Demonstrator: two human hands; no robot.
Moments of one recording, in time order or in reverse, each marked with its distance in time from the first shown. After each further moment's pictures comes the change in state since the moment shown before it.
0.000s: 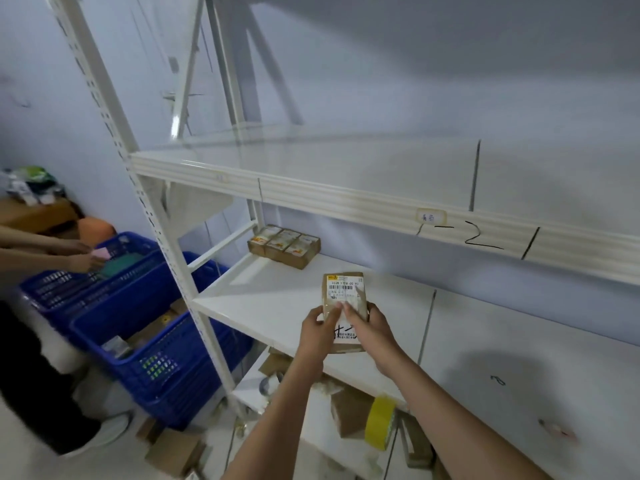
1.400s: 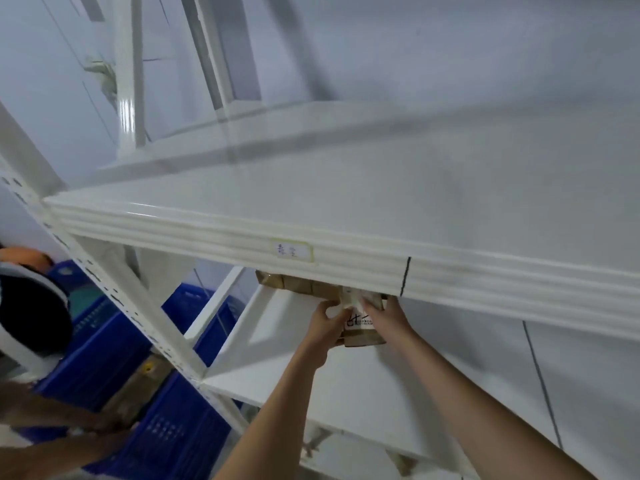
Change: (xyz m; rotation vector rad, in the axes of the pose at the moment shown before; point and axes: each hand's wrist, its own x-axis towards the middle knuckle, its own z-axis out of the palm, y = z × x) left_hand 0.311 -0.006 -0.116 0.053 -0.297 -0.216; right_hand 0.260 -0.005 0.147 -0.200 0.208 0.260
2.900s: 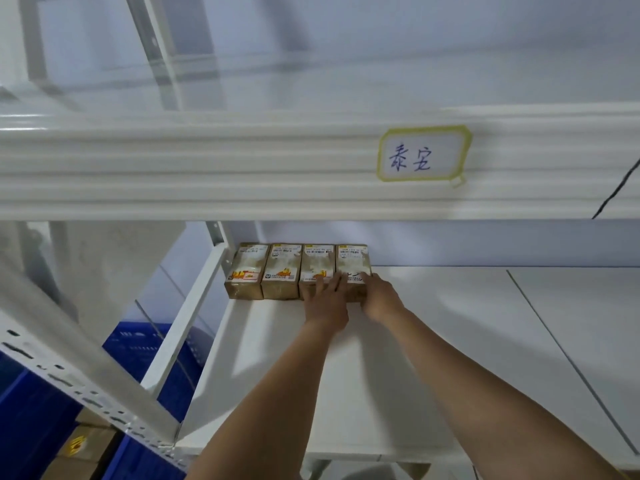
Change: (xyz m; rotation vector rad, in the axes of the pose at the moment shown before) left_hand 0.127 -0.021 -0.014 1.588 -0.120 0.554; right_hand 0.117 0.046 0.055 -0.706 0.204 -0.135
